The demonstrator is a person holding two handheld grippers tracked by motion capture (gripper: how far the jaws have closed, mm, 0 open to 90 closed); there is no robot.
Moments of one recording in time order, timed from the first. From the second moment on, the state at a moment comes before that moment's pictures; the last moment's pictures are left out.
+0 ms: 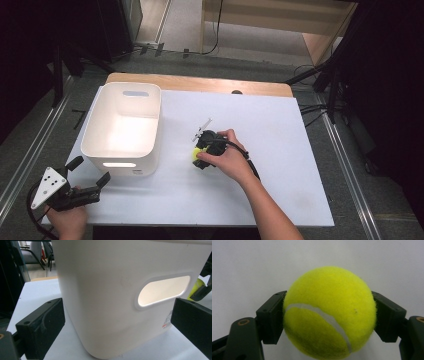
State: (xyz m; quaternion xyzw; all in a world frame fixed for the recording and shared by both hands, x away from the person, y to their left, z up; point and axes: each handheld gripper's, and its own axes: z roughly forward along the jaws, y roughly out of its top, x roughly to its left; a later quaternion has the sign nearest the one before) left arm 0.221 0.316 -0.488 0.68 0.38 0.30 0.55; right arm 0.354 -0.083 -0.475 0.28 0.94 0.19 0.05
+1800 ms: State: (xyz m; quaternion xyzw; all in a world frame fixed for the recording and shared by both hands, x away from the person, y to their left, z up) left arm 0.221 0.315 -0.488 0.68 0.38 0.30 0.55; right arm 0.361 -0.065 -0.411 0.23 0.95 0.21 0.04
